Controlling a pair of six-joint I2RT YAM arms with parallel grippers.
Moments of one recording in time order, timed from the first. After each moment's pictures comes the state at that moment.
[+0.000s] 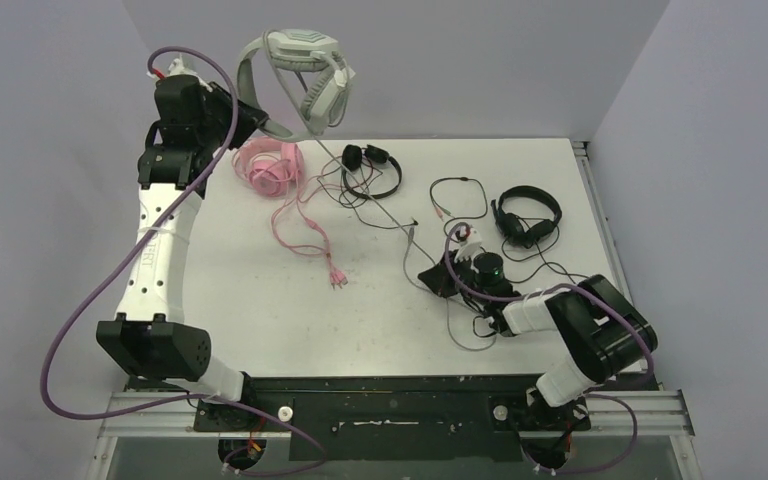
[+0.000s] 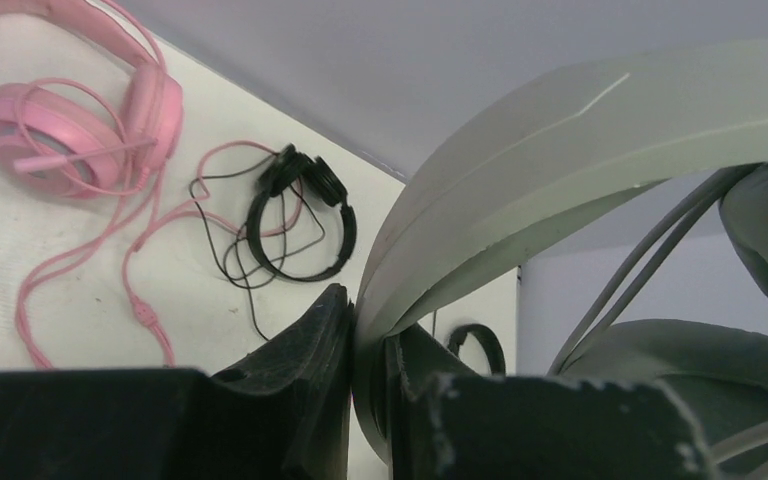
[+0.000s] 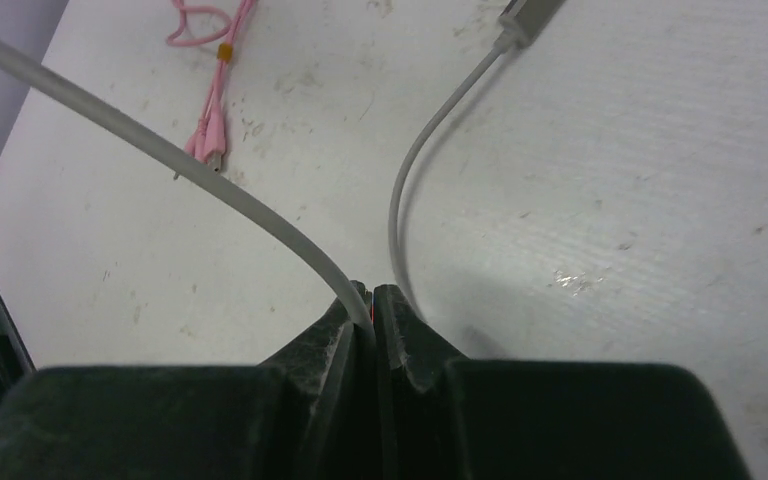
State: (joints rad) left arm -0.04 1.54 1.82 -0.59 0.08 -0.82; right arm 0.52 1.53 0.35 0.82 -0.28 0.47
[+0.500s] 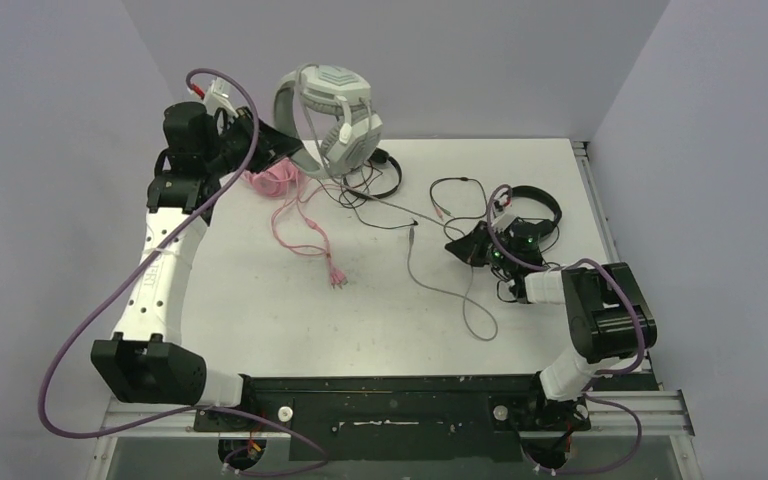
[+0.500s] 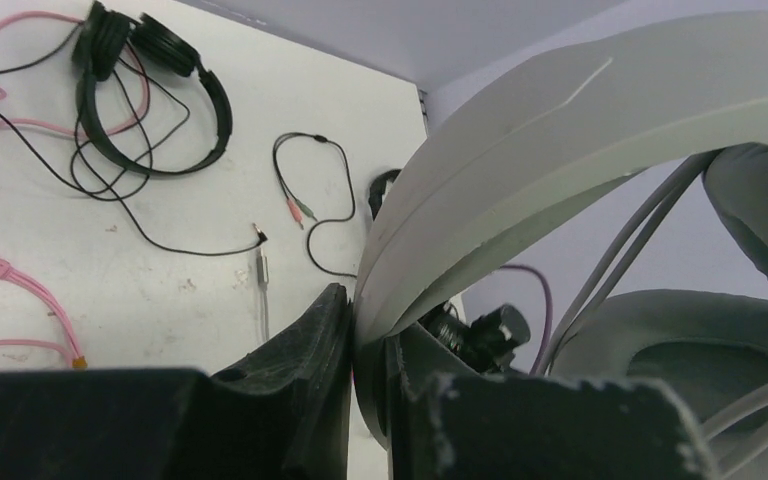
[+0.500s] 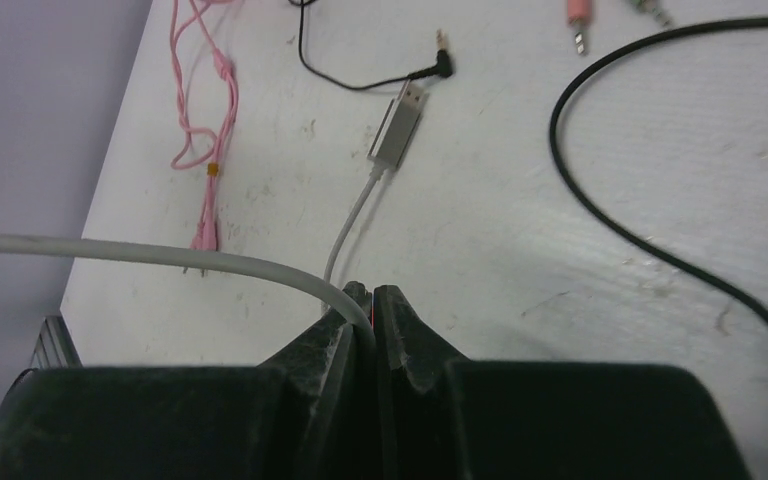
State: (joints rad) left arm -0.05 1.42 1.57 -0.41 0.53 -0.81; right arm 0.17 1.63 0.52 0.73 -0.59 0.55
